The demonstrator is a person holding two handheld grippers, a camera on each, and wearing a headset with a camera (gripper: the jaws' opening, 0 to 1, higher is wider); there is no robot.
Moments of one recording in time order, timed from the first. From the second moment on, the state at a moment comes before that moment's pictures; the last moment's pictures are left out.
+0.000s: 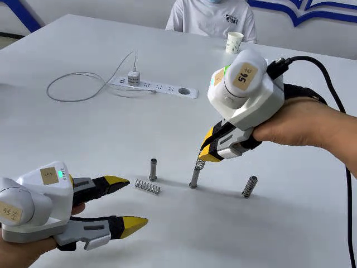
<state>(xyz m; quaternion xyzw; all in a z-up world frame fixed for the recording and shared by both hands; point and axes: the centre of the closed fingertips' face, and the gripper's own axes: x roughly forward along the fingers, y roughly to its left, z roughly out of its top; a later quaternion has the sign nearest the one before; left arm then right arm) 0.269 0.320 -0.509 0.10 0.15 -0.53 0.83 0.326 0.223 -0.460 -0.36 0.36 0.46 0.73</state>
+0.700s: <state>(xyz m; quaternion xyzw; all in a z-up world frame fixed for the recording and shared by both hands) 0.270 0.324 -0.512 0.09 0.15 -0.52 0.83 0.329 0.226 -0.473 -0.35 0.37 0.47 0.72</state>
